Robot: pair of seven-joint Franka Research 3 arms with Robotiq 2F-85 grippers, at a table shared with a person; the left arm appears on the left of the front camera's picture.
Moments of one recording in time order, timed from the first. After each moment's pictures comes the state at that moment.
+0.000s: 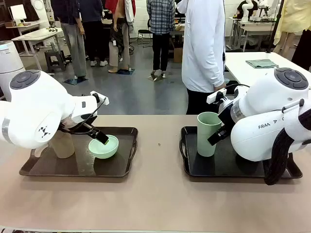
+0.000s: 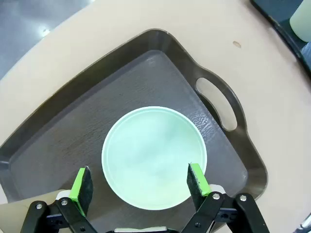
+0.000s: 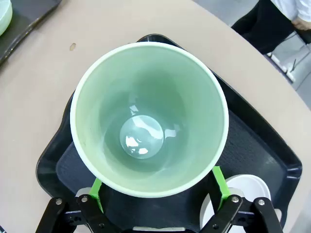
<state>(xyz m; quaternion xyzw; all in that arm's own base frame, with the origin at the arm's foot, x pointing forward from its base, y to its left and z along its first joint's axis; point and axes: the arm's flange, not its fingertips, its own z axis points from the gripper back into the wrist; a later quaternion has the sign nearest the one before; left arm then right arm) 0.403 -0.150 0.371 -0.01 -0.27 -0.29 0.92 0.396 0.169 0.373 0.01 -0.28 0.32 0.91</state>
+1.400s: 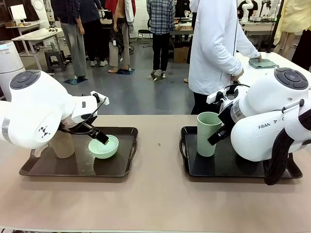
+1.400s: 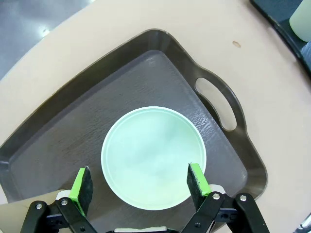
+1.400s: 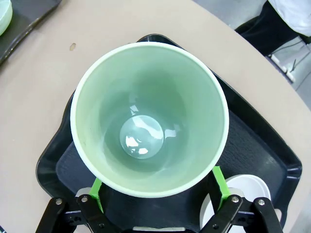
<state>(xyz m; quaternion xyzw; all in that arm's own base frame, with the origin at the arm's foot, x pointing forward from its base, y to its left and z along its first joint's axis) 0.403 -0.151 0.371 -0.01 -0.27 -0.29 0.92 0.396 0.169 0.373 0.01 -0.28 0.32 0.91</state>
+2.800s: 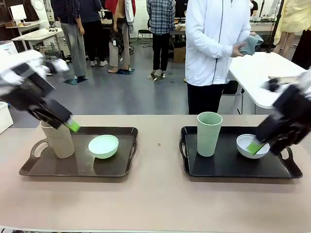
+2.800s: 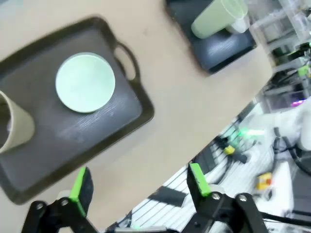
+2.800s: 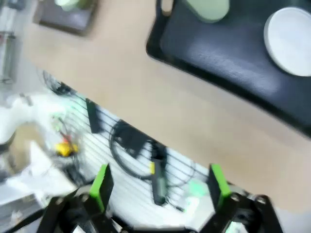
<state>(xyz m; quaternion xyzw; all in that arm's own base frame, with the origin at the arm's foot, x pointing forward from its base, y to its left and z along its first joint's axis) 0.311 -0.051 0.520 -0.25 -0.19 -0.22 0.92 0.275 0.040 0.498 0.26 -0.06 0.16 0.95</state>
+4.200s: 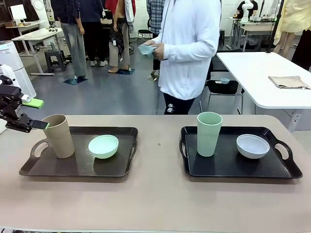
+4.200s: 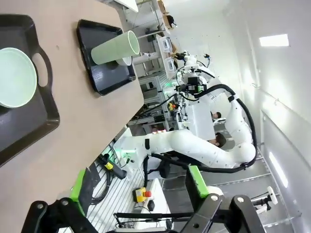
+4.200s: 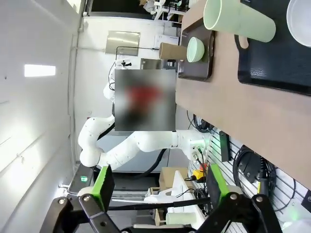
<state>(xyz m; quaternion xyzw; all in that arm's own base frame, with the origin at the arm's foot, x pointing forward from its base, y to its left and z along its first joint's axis) 0.317 0.034 0.466 -0.58 -0.12 -0.11 0.80 0.244 -0.119 0.453 0.63 -0.07 0.00 0.77</state>
